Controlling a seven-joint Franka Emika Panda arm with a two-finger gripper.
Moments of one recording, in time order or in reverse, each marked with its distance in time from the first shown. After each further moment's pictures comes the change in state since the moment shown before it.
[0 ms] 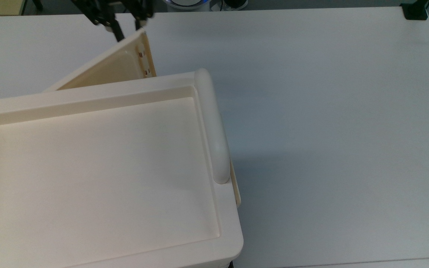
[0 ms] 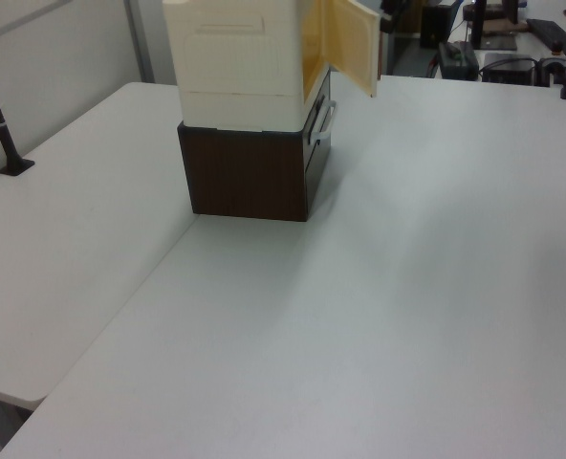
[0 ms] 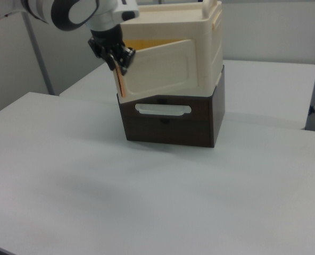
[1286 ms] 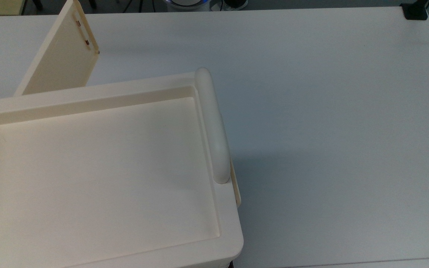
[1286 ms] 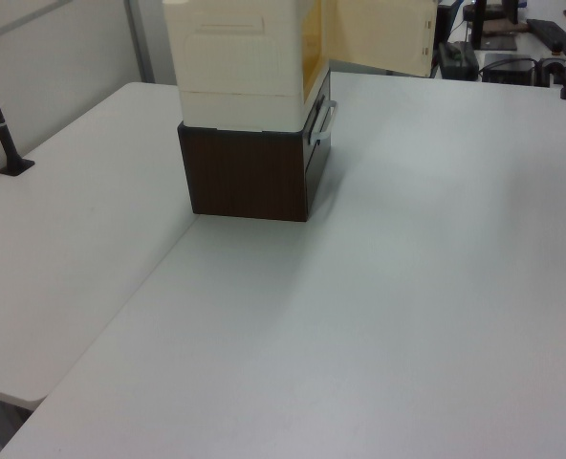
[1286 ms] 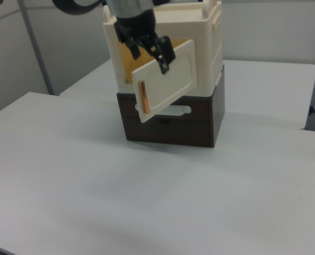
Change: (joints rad) arm -0.135 -0.069 -0.133 0.067 -0.013 -0.113 0.000
